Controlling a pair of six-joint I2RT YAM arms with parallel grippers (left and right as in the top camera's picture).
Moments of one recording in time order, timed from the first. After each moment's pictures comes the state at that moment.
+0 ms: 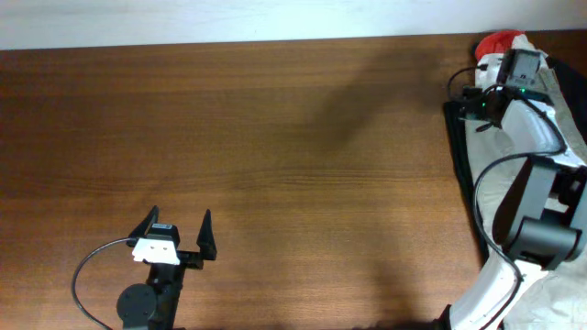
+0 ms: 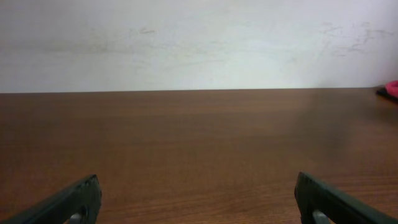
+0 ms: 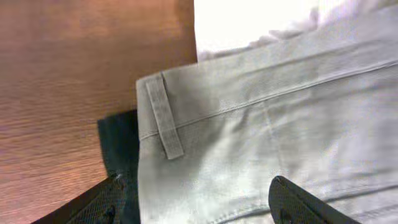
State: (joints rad) left arm 0.05 0.01 0.01 -0.06 0.18 -0.04; right arm -0.31 2.08 1.57 -0.46 0.06 -0.16
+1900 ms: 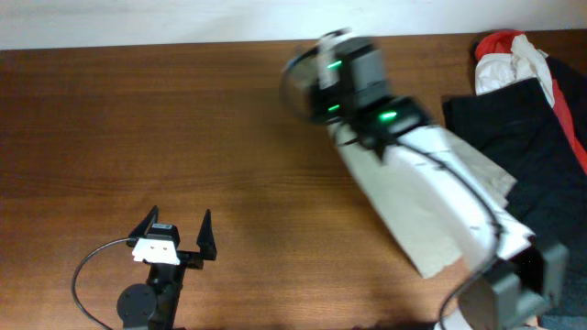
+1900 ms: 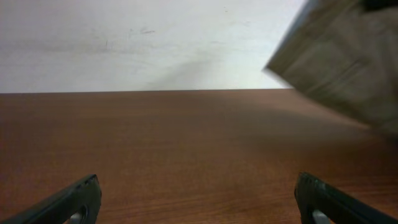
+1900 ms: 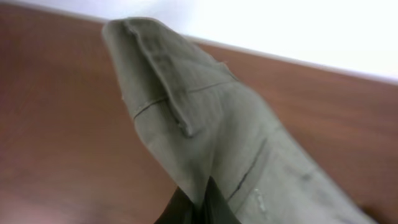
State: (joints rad) left arm 0.05 0.01 0.01 -0.06 0.18 -0.04; right arm 0.50 1.75 1.59 -0.51 0.03 0.18
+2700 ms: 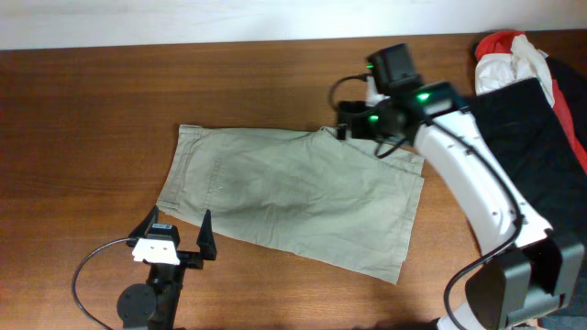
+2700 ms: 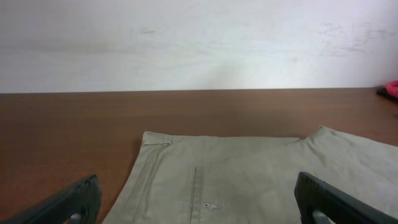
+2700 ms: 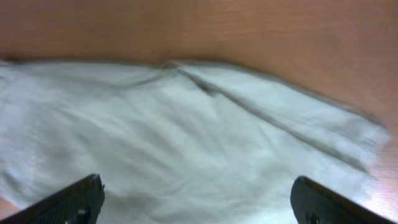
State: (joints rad) left arm 0.05 0.01 0.01 -0.06 0.18 -0.04; right arm 0.27 1.74 1.61 -1.04 -0.08 0.37
